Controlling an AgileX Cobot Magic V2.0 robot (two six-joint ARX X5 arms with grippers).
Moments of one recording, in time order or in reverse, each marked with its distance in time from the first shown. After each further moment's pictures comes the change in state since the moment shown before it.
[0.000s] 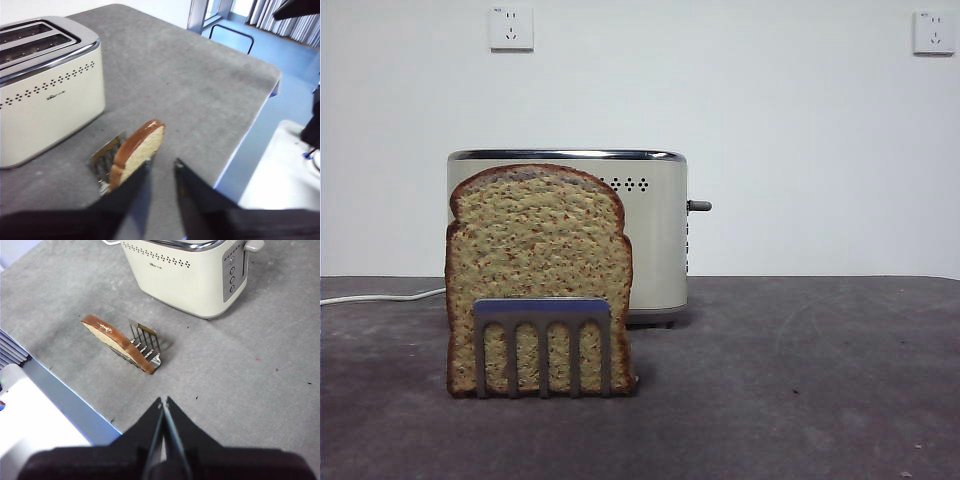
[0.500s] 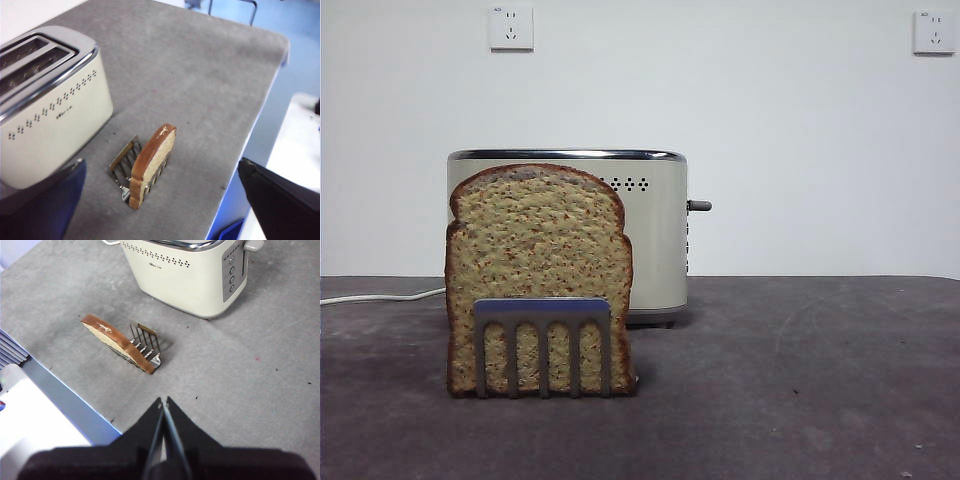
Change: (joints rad) left arm -0.208 0.219 0.193 -0.022 -0.184 0.091; right arm 0.000 0.000 0.000 0.000 0.000 0.000
